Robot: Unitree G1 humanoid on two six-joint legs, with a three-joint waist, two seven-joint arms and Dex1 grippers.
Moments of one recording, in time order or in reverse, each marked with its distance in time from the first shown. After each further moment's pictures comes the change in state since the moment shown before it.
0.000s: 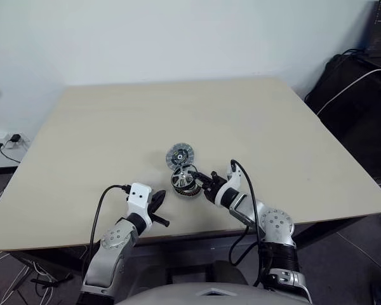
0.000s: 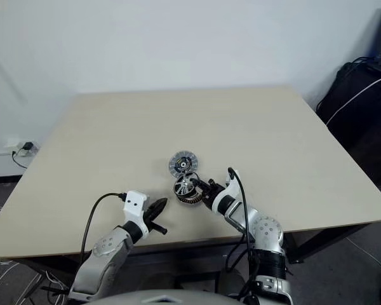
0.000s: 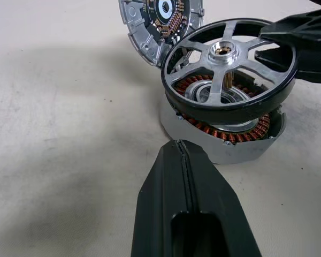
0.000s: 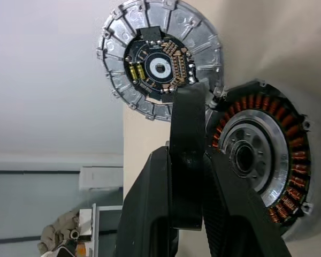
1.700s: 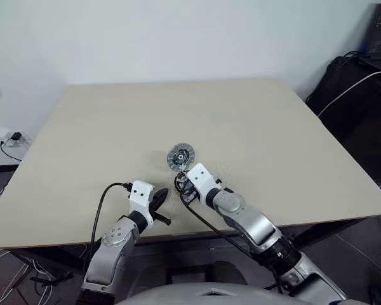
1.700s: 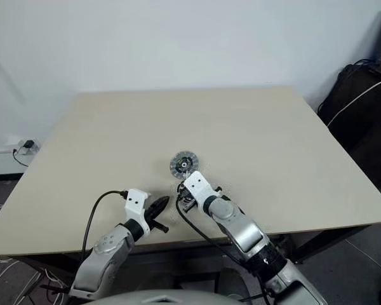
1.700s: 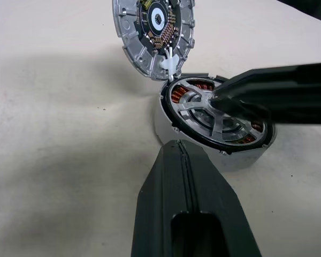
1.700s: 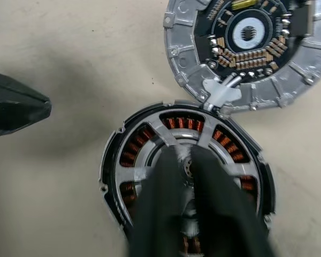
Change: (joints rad) left arm -0.016 0.003 -0.010 0.000 -0.020 0.002 -0.010; right arm -0.103 -0.343 0.801 -0.111 -1.031 -0.407 0.171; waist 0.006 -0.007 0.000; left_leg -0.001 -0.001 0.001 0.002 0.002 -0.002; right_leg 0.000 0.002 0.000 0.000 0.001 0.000
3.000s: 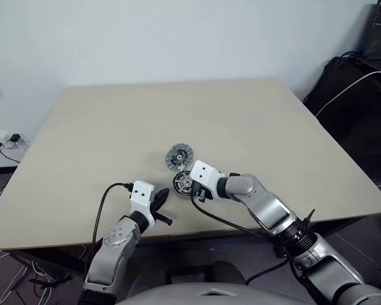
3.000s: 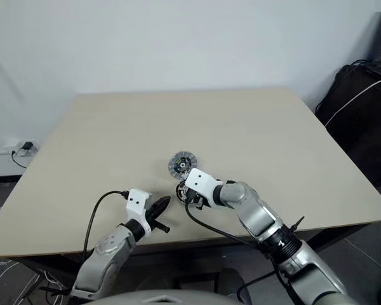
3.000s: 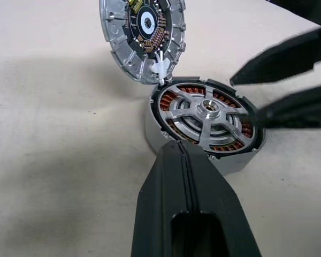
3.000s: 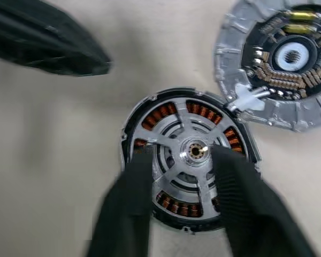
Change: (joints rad) left arm -0.002 -0.017 -0.006 0.001 0.000 -0.003 0.004; right arm -0.158 -0.185 0.019 -0.064 -0.159 0.066 0.526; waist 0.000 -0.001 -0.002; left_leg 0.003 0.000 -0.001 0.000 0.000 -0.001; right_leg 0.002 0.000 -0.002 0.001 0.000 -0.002
